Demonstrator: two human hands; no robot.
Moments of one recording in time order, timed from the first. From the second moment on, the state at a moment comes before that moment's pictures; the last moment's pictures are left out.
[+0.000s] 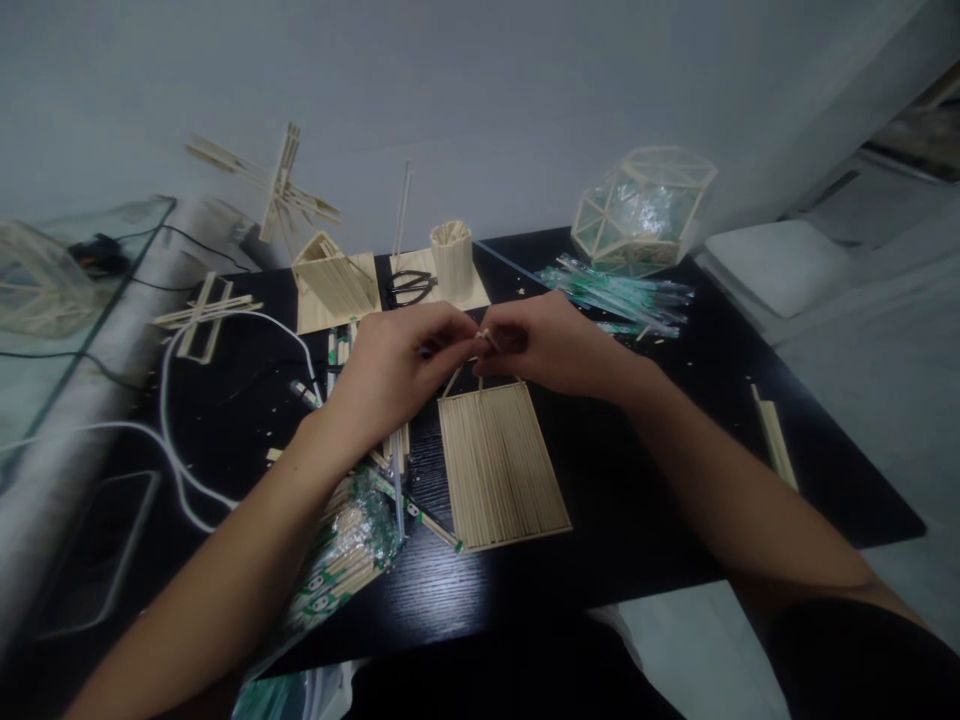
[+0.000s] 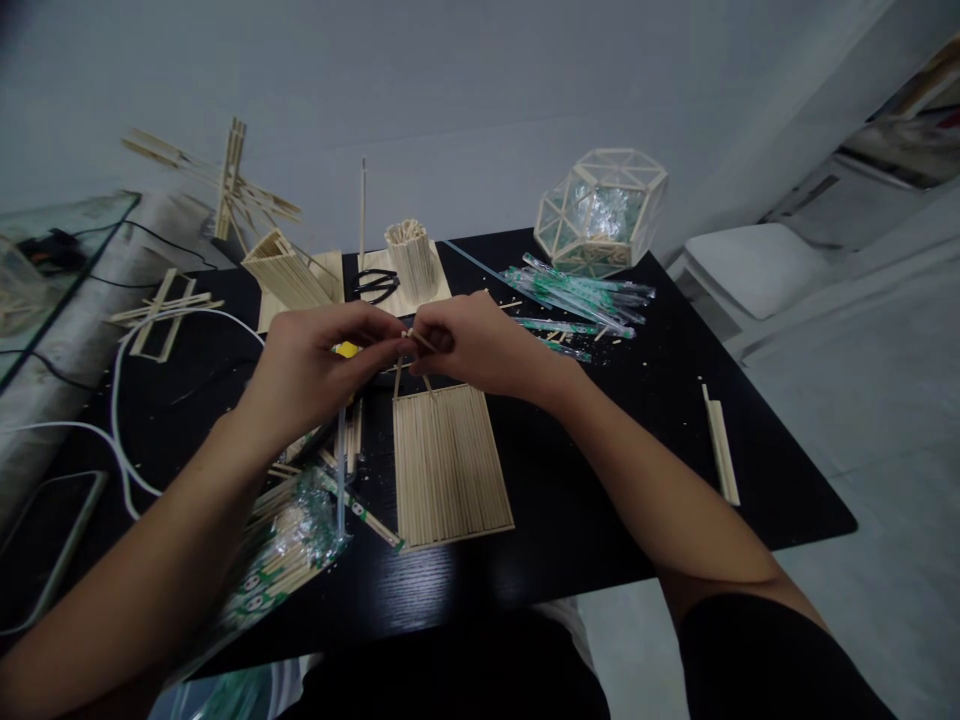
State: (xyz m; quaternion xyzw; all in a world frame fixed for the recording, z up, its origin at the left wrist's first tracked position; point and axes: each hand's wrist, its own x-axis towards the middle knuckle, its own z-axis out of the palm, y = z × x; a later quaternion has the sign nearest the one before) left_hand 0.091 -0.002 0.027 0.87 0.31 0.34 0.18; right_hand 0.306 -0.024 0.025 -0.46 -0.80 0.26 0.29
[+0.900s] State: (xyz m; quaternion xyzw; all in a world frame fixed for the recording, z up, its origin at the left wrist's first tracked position) left_hand 0.094 -0.005 0.027 0.86 0.32 0.33 0.23; right_hand 0.308 -0.023 0.027 -0.45 -0.82 0.21 0.27
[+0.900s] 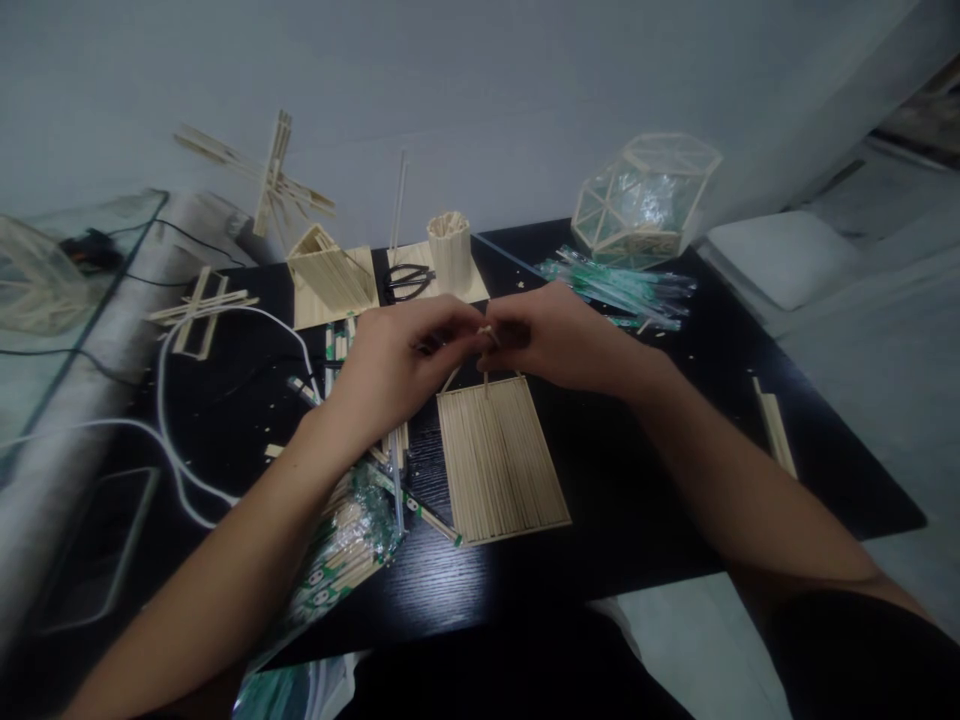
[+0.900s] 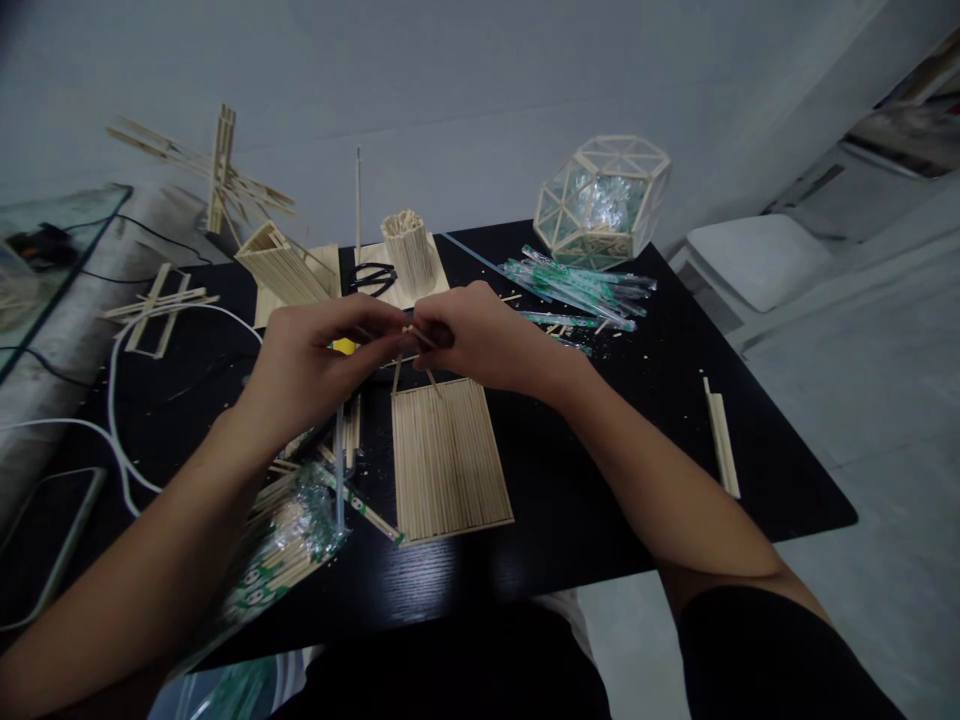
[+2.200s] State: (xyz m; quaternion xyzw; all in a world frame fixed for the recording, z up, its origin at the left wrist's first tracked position) left_hand 0.091 -0.006 0.032 0.85 0.35 0.33 0.23; right_hand 0.313 -0.028 0.035 -0.44 -0.80 0.27 0.31
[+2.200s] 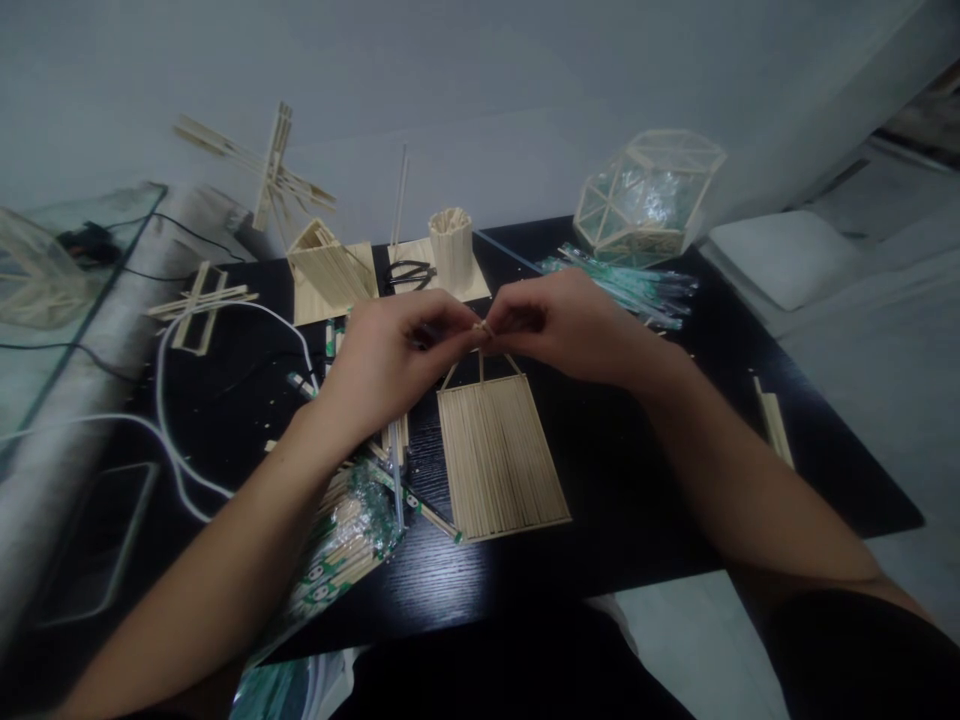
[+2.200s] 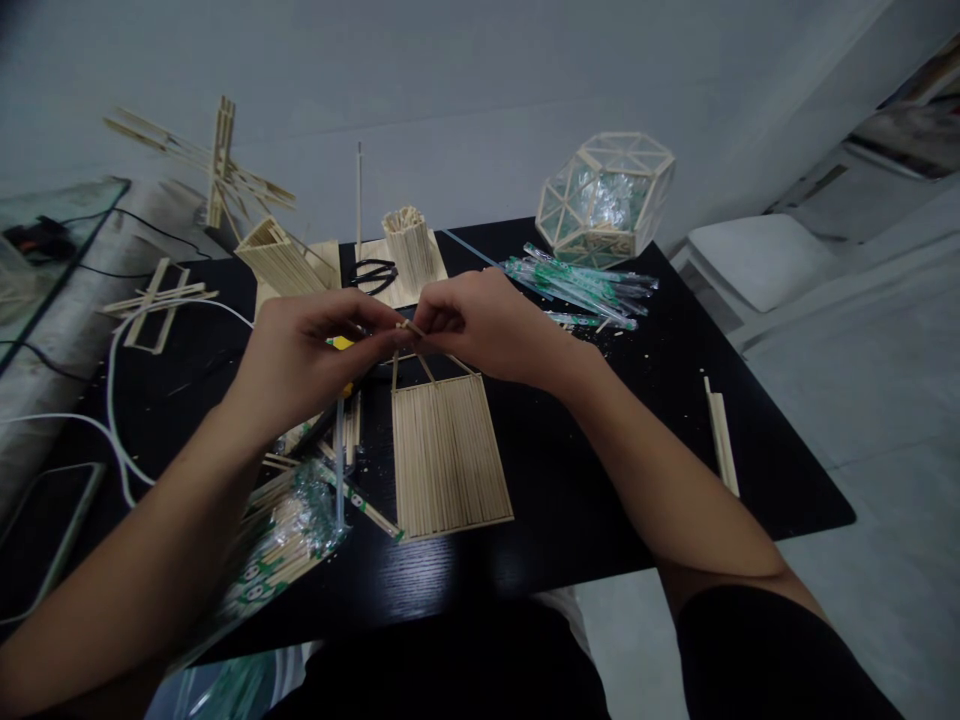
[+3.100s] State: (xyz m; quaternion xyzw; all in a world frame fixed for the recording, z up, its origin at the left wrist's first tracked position) left_hand 0.092 -0.005 0.030 0.85 0.35 0.33 0.23; right_hand 0.314 -0.027 0.036 -0.45 -0.82 0.22 0.29
